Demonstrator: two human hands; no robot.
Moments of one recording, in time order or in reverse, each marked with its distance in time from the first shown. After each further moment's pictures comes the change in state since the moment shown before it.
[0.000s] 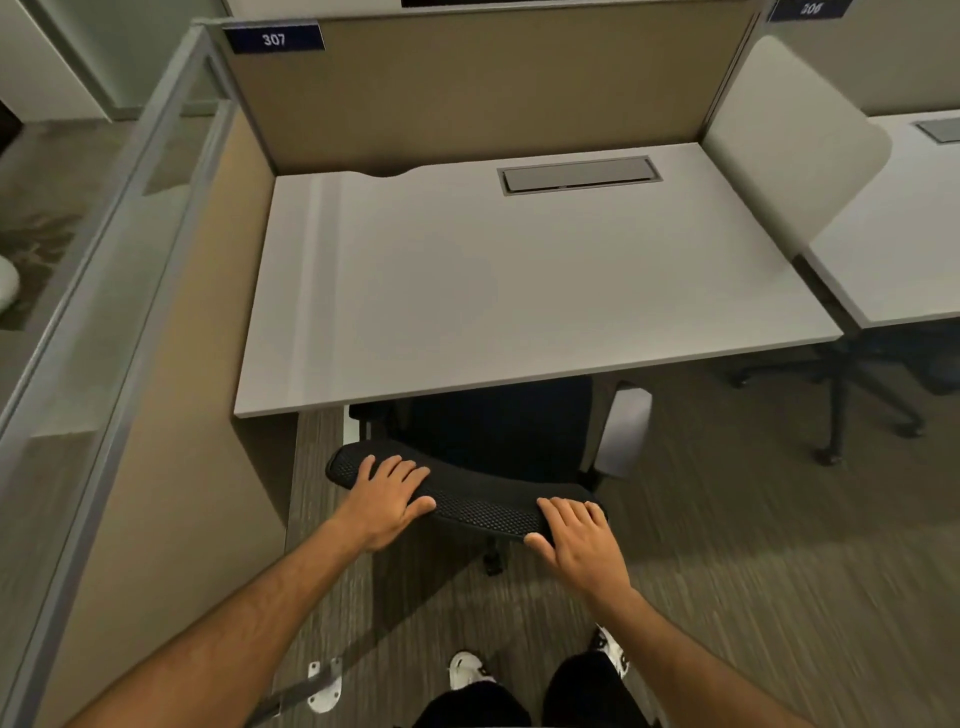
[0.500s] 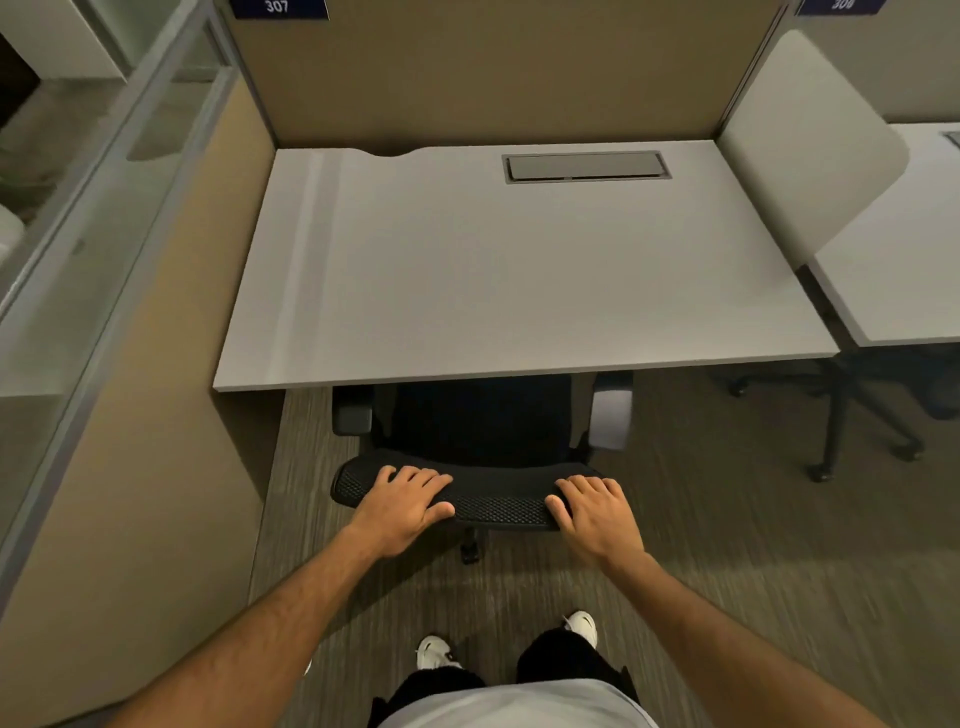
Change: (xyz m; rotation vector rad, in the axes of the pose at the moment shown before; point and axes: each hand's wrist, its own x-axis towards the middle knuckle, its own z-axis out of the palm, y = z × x) left_hand 0.019 0.087 0.013 -0.026 0.060 0.037; right_hand 0.021 0.090 -0.042 -0.107 -0.071 0.026
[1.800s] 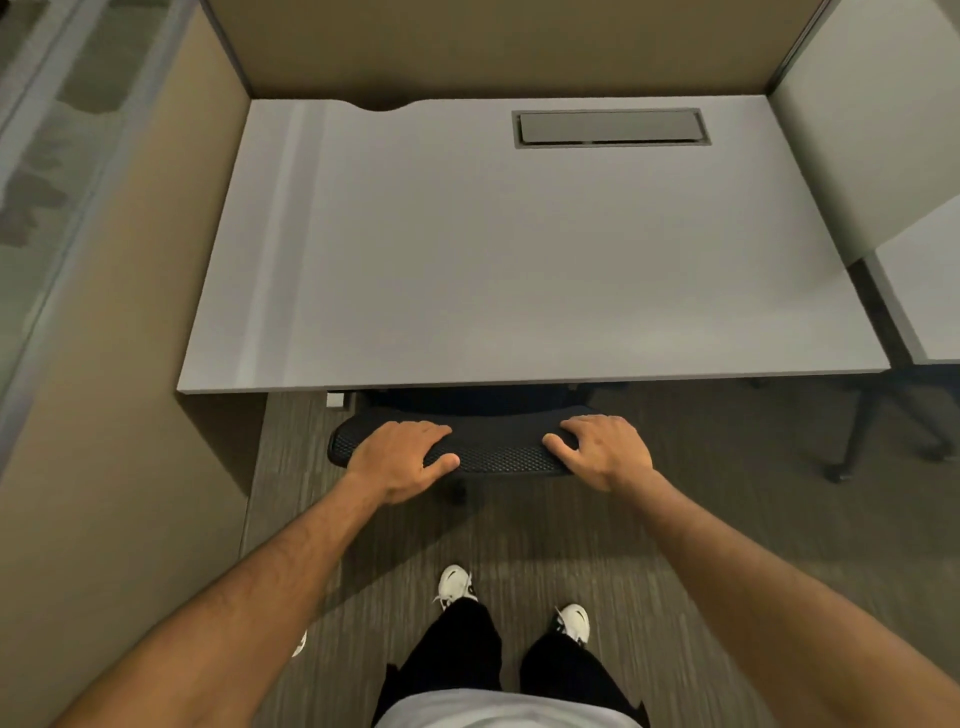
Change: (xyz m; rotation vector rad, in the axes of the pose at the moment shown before) left_hand 0.125 -0.035 -0.047 -0.124 0.070 -0.056; right_hand 0.166 0.058 -0.049 -0.019 -0.031 -0.091
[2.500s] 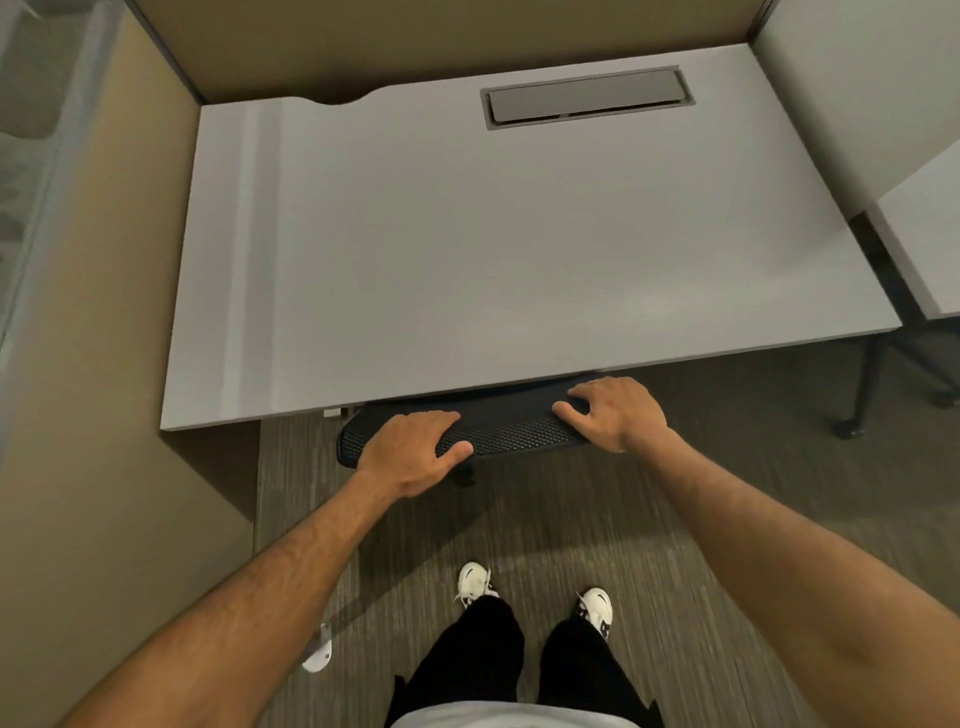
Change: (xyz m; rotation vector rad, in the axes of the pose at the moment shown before) left_hand 0.043 0.002 -0.013 -0.019 0.029 0.022; right_hand 0.048 0.031 -0.009 0.008 0.020 0.029
